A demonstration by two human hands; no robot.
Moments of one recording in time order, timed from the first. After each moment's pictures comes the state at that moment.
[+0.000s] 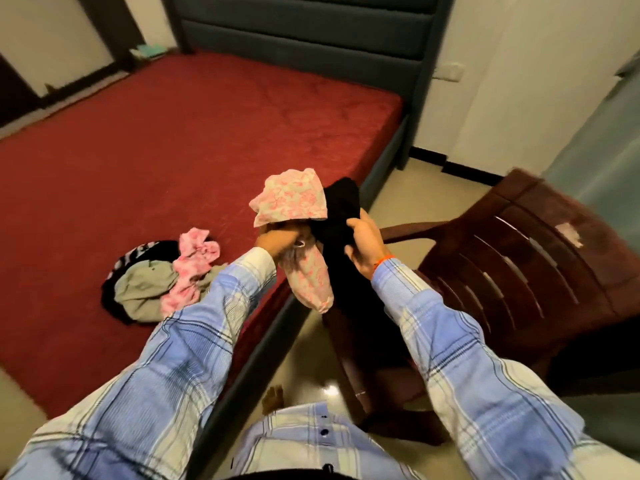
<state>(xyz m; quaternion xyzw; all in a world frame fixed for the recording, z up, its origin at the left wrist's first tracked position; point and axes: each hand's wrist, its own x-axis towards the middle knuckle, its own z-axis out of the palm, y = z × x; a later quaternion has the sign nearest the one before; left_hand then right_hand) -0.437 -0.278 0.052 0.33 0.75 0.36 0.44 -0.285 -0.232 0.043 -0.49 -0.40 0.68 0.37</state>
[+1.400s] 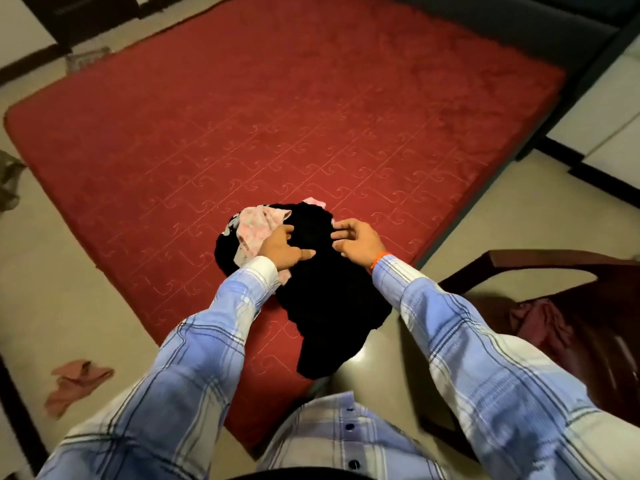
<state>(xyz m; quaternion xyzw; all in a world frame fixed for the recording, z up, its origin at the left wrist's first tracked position) -0.770 -0.363 -0.050 0.27 0.83 0.26 0.41 -0.623 -0.257 -0.069 -0.47 -0.64 0.60 0.10</state>
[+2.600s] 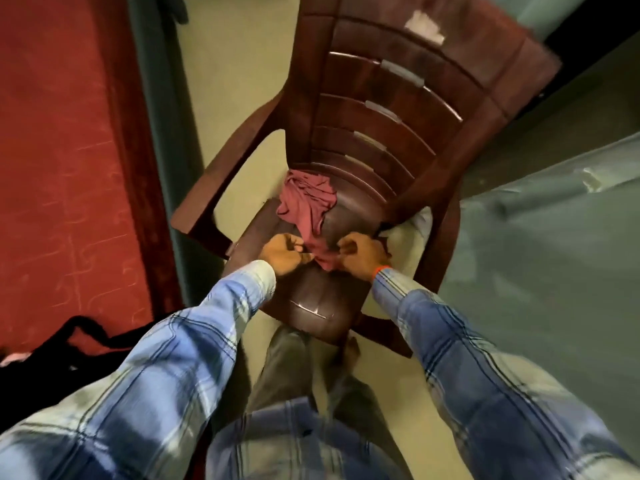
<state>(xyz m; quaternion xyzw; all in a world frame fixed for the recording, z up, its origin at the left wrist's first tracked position) -0.230 -0.137 -0.221 0.52 0.61 -0.07 0.60 -0.069 -0.225 -0.207 -0.80 -0.31 0.49 0.16</state>
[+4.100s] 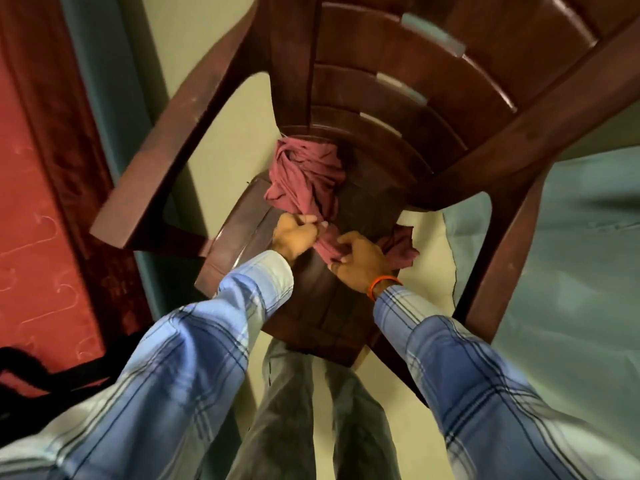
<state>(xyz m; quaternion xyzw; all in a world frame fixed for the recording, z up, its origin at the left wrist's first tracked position) -0.188 -0.103 -0.389 0.41 0.68 -0.01 0.61 -0.072 -0.204 -0.340 -0.80 -0.32 0.51 0.10</state>
